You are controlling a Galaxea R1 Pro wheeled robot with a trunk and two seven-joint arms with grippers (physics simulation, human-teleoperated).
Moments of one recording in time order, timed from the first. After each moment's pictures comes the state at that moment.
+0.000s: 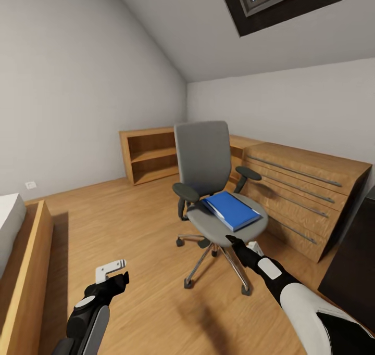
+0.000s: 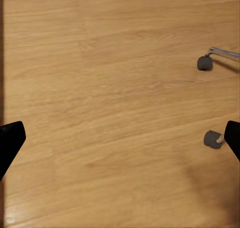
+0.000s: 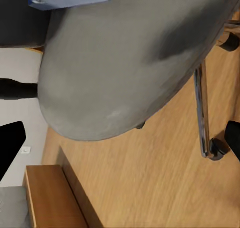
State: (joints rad) left arm -0.13 -0.08 0.01 -1.53 0.24 0.62 0.41; right arm -0.83 -0.02 -0.21 -0.22 -0.77 0.25 0.29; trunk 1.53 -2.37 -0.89
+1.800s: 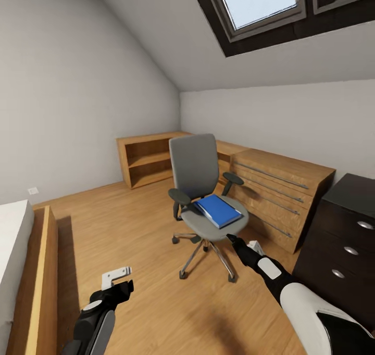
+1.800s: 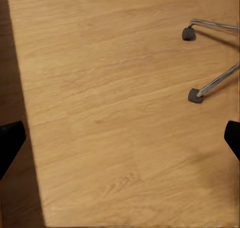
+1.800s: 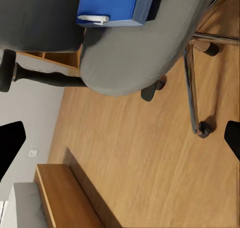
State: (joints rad) left arm -0.13 -0.09 -0.02 -1.46 0.24 0.61 0.42; right arm -0.83 -0.02 -0.21 -0.22 -0.77 0.22 0.29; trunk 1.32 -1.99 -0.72
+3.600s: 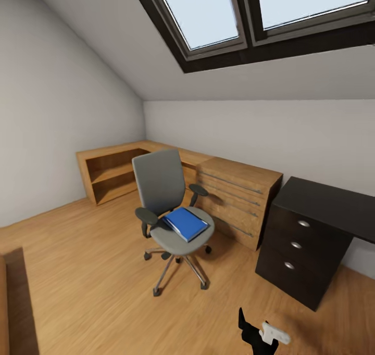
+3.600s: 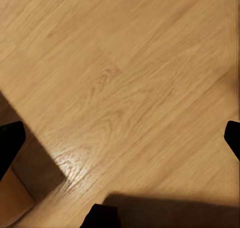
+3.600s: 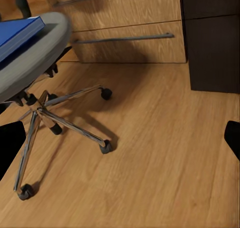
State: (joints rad) left arm -0.13 -0.11 -0.31 -0.46 0.24 -0.01 0.41; right arm -0.44 0.06 -0.20 0.02 -0.33 -0.85 0.21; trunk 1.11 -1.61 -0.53
